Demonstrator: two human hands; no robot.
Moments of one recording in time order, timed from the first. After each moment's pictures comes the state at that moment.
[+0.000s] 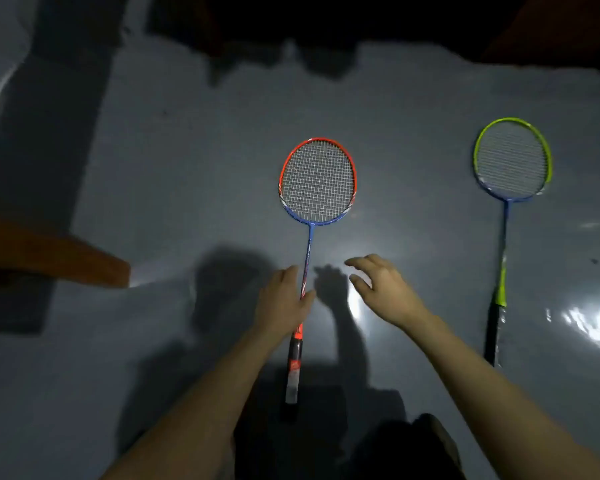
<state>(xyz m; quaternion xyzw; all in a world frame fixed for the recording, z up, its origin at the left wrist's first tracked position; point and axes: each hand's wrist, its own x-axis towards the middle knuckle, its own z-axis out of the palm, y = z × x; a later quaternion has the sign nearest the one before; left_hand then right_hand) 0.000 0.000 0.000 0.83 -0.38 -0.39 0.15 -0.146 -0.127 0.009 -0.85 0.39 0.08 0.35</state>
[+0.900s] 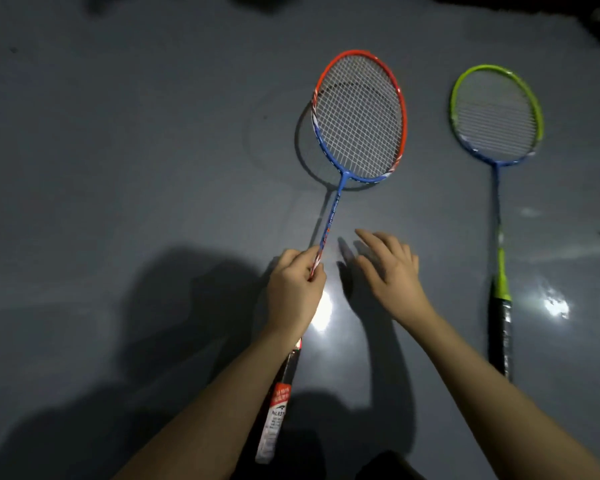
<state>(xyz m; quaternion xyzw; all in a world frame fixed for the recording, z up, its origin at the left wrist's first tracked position) -0.106 -0.092 -0.164 0.80 -0.37 -0.25 0.41 -0.243 -0.186 -0.165 -0.85 0.46 -0.07 0.25</state>
